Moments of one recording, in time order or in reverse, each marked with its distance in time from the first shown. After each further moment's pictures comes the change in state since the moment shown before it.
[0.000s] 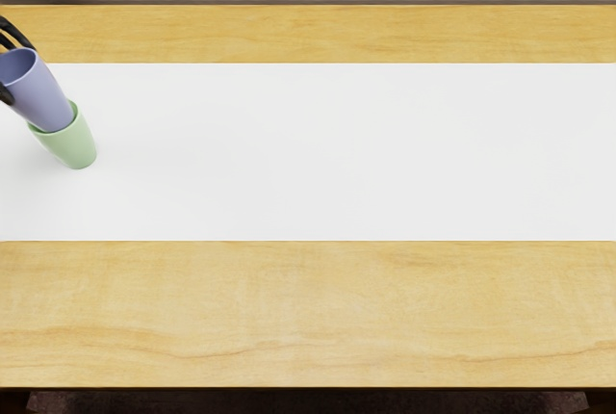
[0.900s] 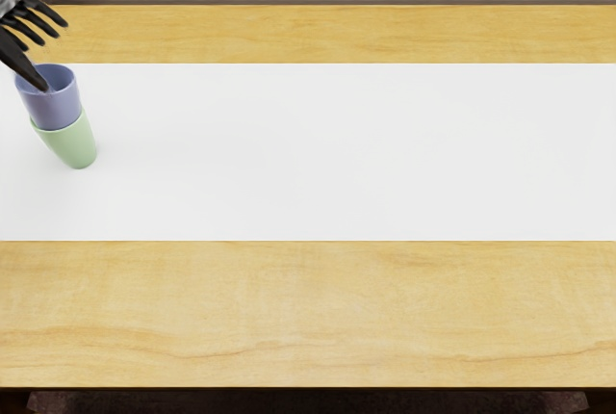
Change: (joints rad) left arm -0.049 -0.036 -0.012 0.001 -0.118 -0.007 0.000; right arm 0.000 0.000 0.000 0.000 0.000 0.000 0.000
